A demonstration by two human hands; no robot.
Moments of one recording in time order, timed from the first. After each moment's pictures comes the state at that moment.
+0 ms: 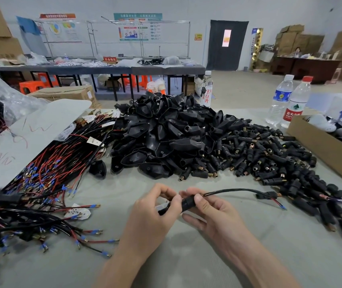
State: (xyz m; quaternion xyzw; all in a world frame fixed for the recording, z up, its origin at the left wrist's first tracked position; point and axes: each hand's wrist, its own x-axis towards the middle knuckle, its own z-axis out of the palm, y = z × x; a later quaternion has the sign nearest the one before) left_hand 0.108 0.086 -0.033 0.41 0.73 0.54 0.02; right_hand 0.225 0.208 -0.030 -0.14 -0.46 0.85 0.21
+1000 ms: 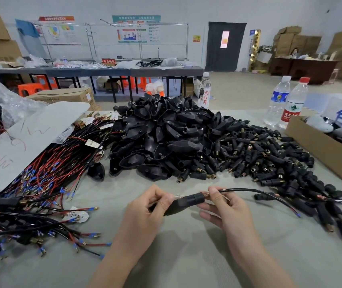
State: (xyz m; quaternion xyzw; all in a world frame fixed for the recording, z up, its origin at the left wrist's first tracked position) left_hand 0.096 0.082 -0.036 0.39 0.72 0.57 0.10; right_hand 0.228 0.223 -0.032 -0.30 -0.50 0.73 0.36
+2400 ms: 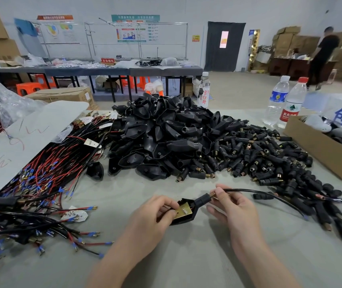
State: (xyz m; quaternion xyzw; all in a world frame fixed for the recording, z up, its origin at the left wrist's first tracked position) left_hand 0.094 0.085 -0.049 0.44 0.76 0.45 0.14; right_hand 0.230 0.236 -0.041 -0.35 -0.46 0.72 0.40
